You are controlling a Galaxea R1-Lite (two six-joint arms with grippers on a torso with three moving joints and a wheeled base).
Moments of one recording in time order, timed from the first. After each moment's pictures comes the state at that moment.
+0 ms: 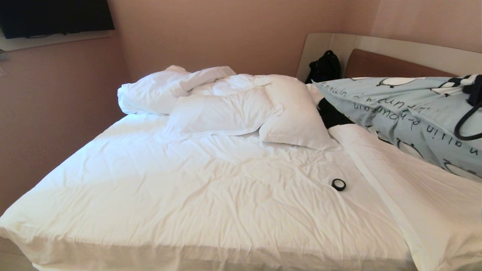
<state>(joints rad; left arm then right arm) 0.00 0.00 0.00 0.00 0.00 -0.01 -0.17 1.41 -1.24 -0.07 -0.07 -0.01</state>
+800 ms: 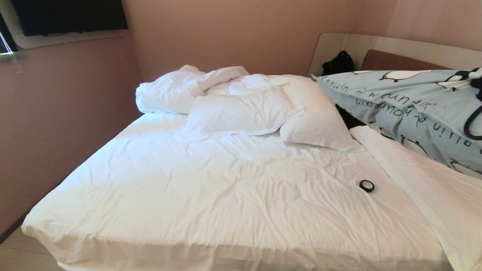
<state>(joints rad) 0.00 0.00 0.00 0.00 0.00 -0.01 -0.16 1.37 -1.24 -0.07 -0.06 -0.02</state>
